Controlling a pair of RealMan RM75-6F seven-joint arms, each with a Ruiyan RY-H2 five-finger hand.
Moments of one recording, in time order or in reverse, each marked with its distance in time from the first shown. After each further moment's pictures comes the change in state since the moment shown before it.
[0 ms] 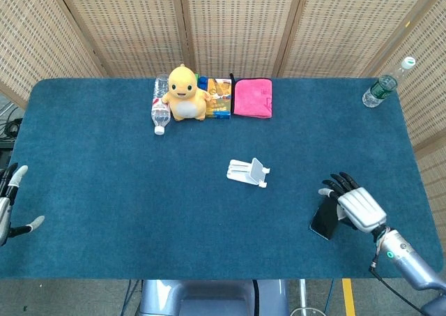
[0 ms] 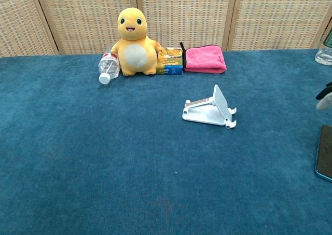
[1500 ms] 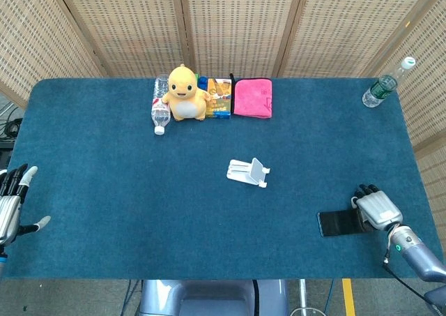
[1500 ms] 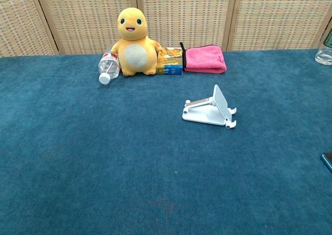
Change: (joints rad) left arm -0.025 -0.023 0.003 0.004 -0.039 -0.049 0.068; right arm 0.028 -0.048 -0.085 0.203 0.164 -0.244 -0.152
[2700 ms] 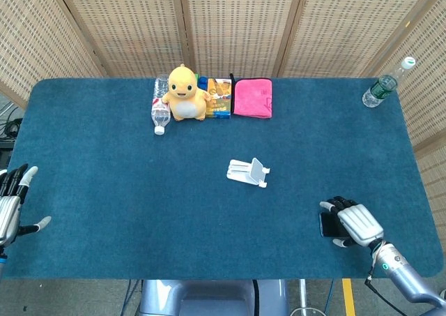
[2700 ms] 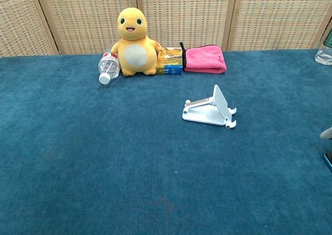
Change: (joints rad) left arm 0.002 0.013 0.001 -0.027 0.007 0.008 -0.005; right arm -0.075 -0.026 -0.006 -0.160 -0.072 0.222 0.139
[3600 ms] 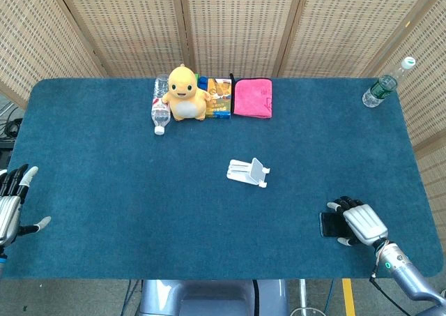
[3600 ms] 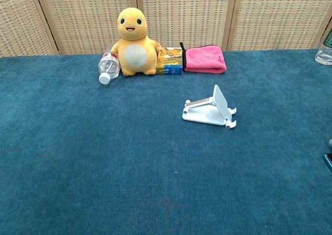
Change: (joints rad) left arm -0.001 0.002 0.003 0.000 -0.004 -0.005 0.004; right arm -0.024 -0.103 -0.017 0.238 -0.018 0.018 0.069
